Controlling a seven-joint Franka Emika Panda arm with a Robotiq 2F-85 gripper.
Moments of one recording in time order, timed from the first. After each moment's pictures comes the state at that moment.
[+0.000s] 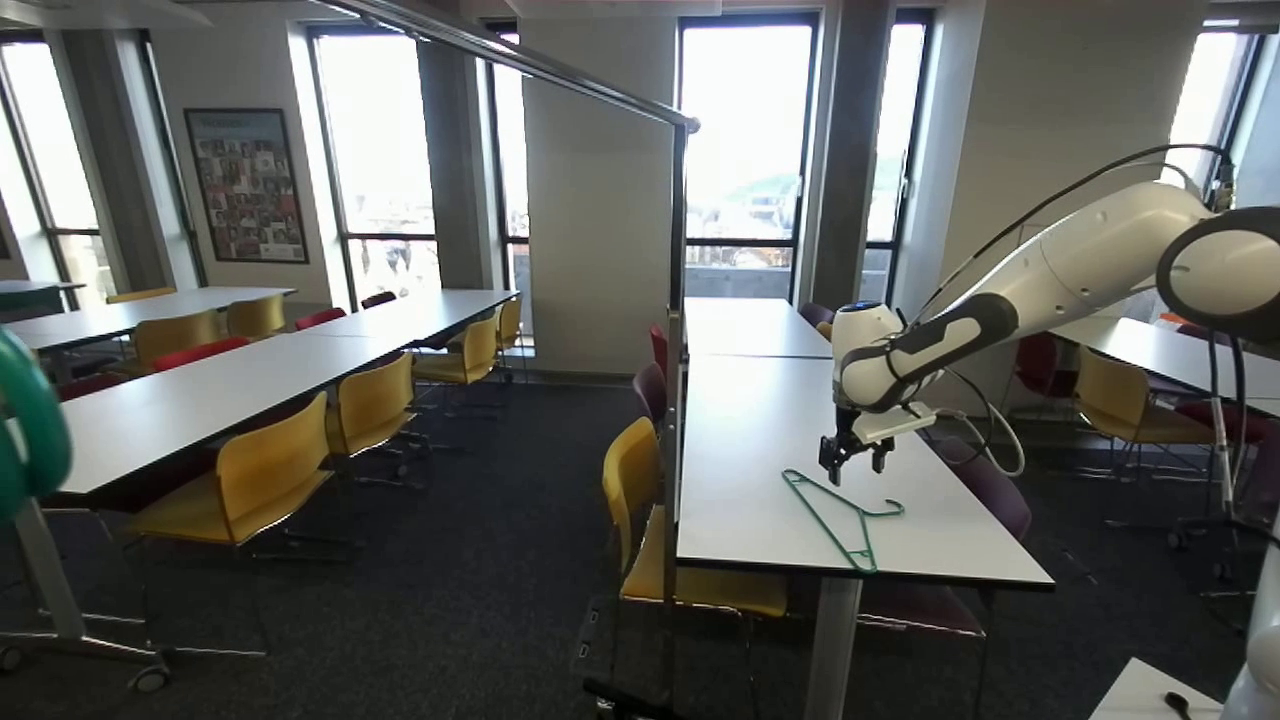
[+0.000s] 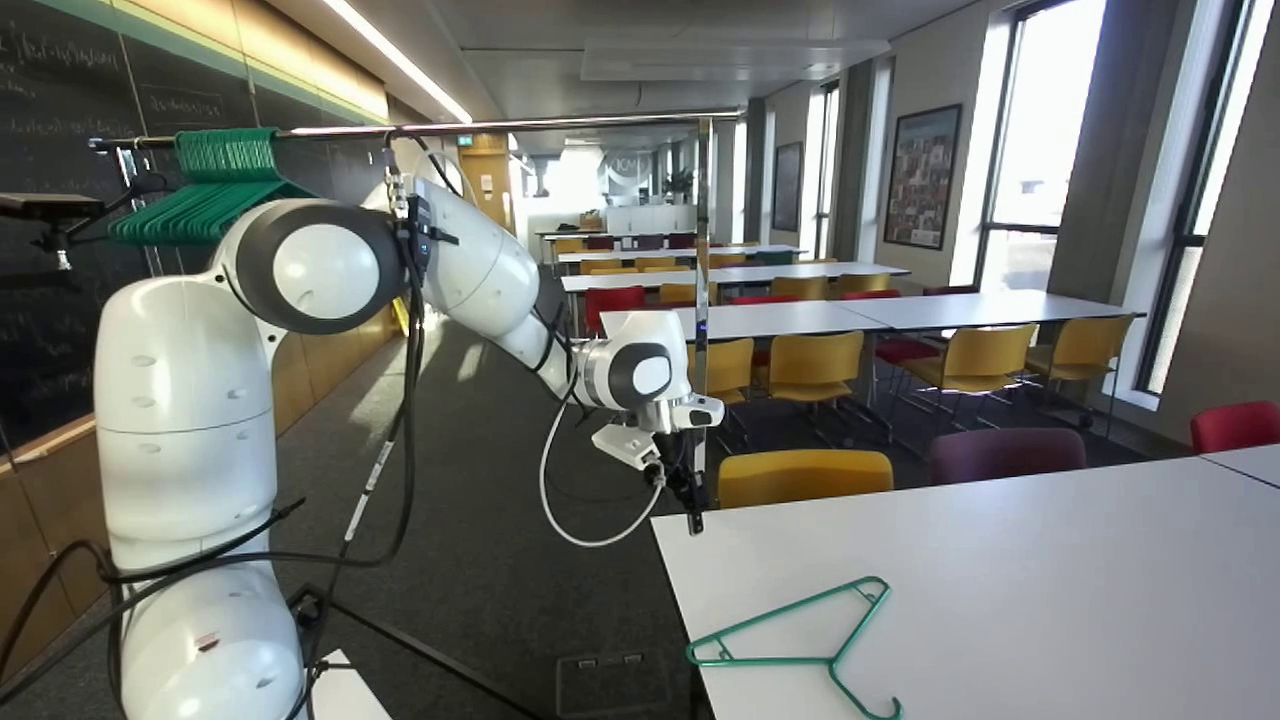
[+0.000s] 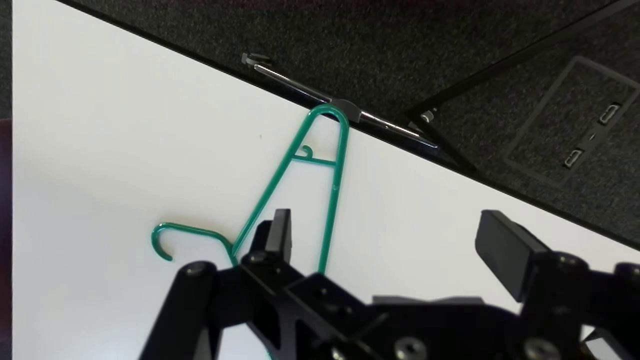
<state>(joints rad) -0.07 0.14 -0.06 -2.12 -0.20 2.29 0.31</state>
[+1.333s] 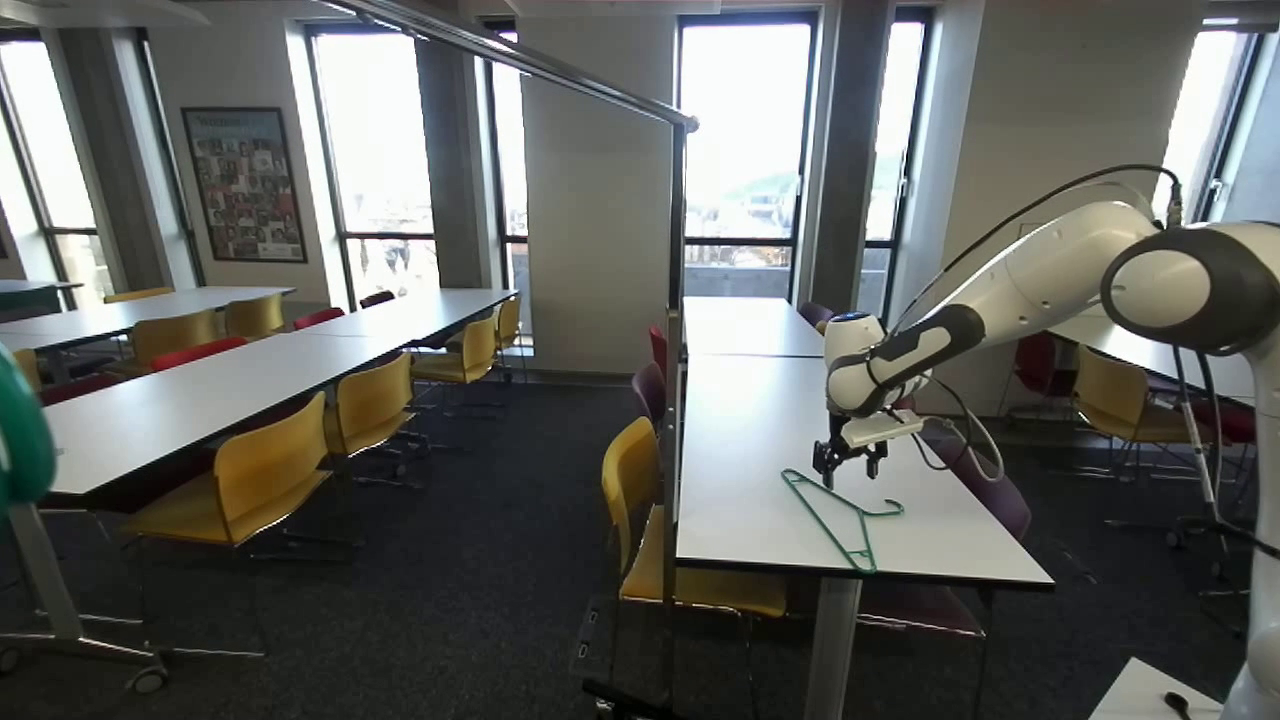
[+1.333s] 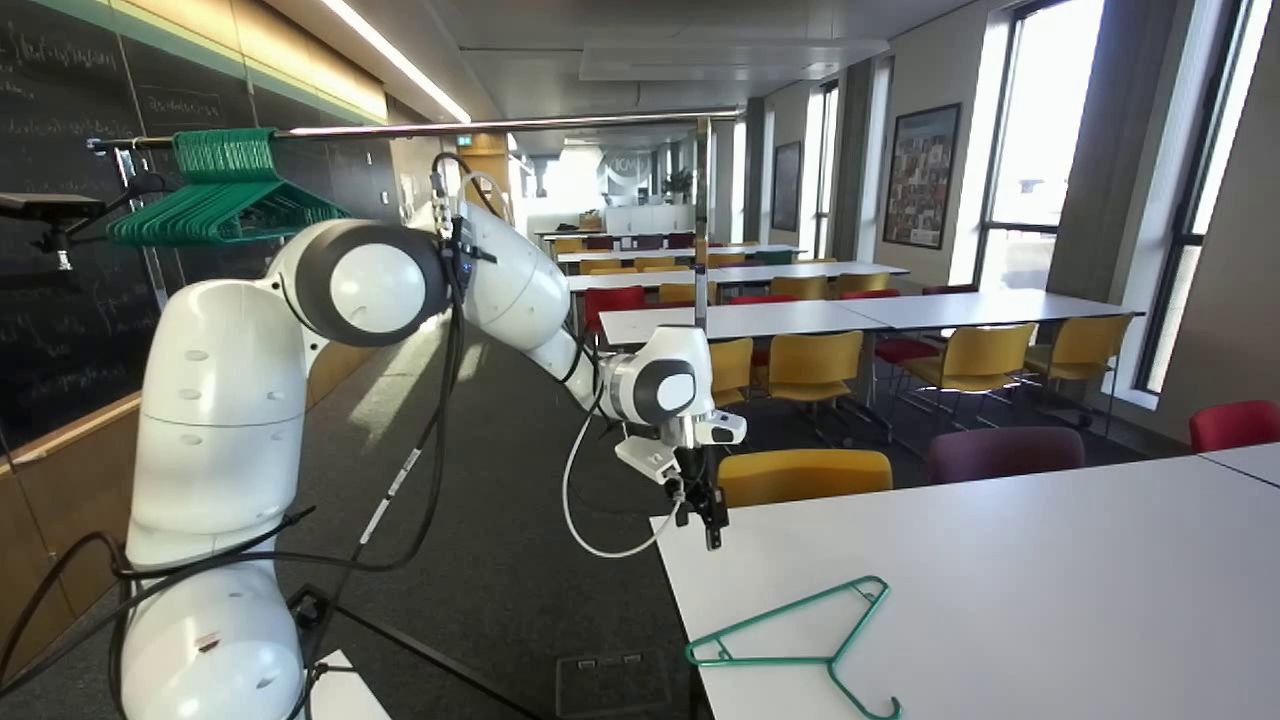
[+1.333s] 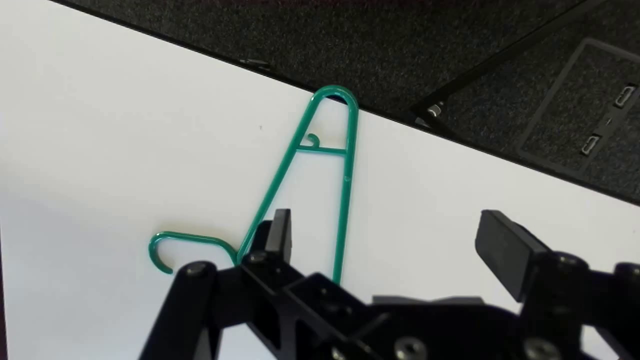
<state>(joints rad) -0.07 0.28 -0.09 -2.02 -0.16 2.29 0.31</state>
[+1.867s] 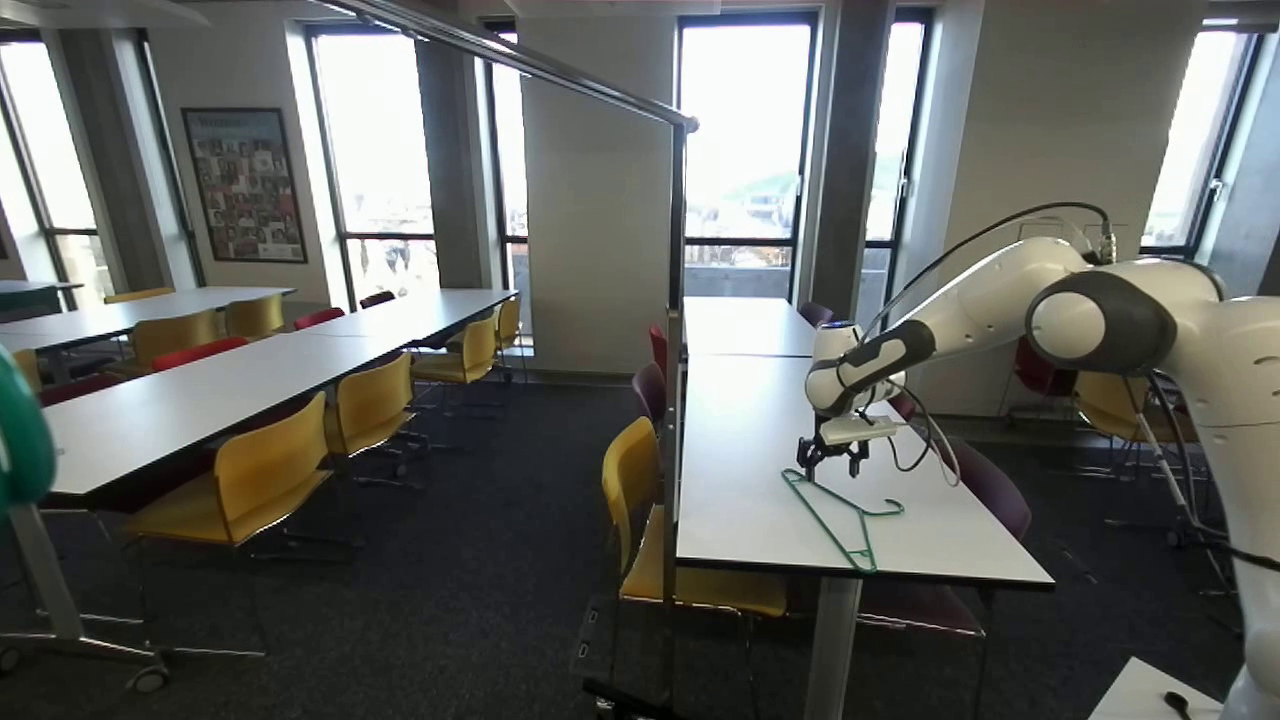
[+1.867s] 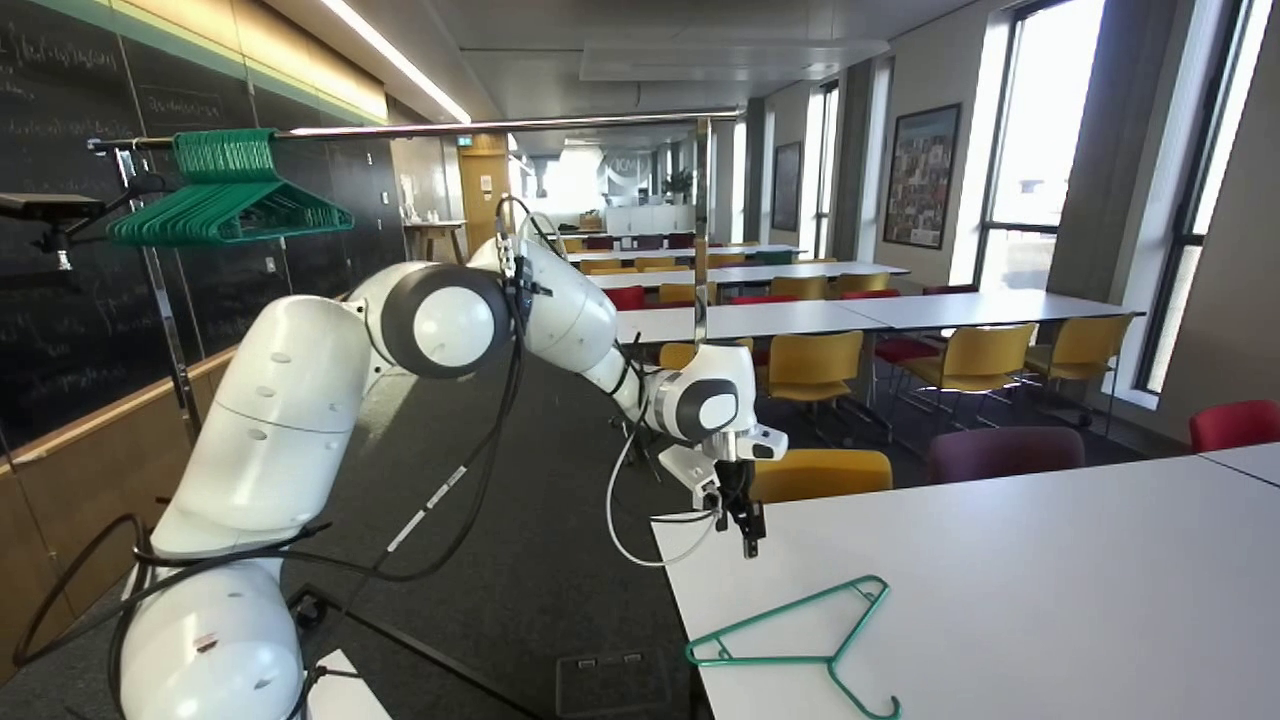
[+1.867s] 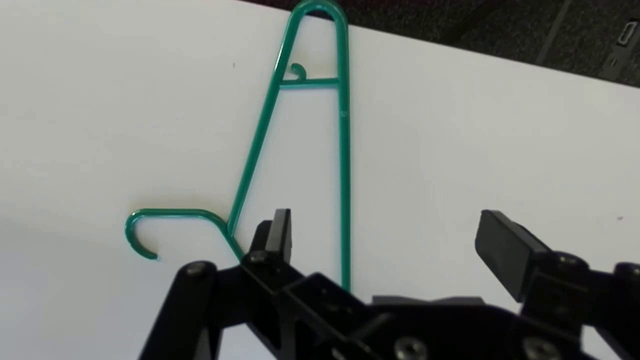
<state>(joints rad) -0.08 0.50 -0.14 -1.77 -0.06 2.29 0.31</state>
